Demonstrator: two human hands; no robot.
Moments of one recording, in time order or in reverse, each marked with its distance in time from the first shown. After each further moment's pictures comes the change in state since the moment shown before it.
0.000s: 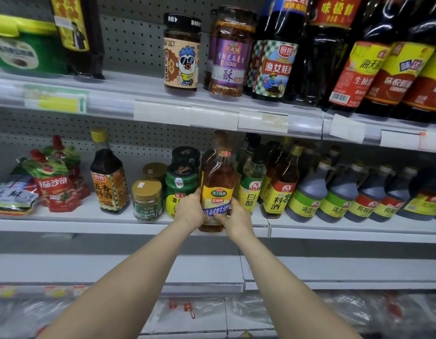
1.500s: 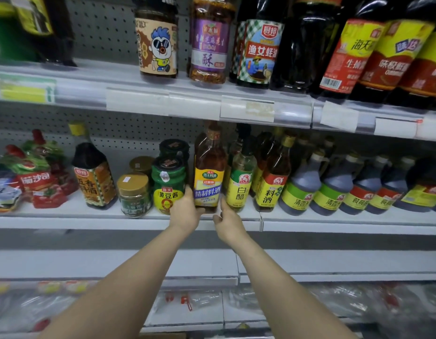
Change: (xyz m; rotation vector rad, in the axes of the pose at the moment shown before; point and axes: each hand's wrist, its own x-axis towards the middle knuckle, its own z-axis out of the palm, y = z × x) left_hand 0.005 0.002 0.038 -0.140 0.113 -0.020; right_hand 0.007 0.039 0.001 -0.047 -0.166 0.036
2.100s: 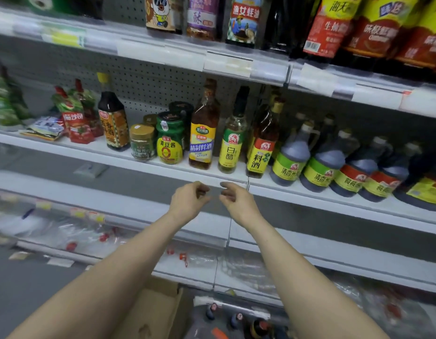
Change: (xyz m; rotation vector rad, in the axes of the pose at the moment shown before) left_hand -0.135 0.041 0.048 -0.076 0.072 -0.083; right_hand -0.080 0.076 -0.070 0.076 -0.140 -0.210
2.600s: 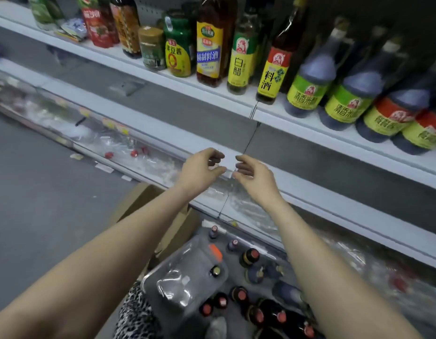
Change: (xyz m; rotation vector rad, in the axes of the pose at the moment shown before) left_hand -0.125 0.038 0.118 -0.107 0.091 -0.146; right_hand -0.096 0.126 -0.050 0.064 -0.205 -0.064
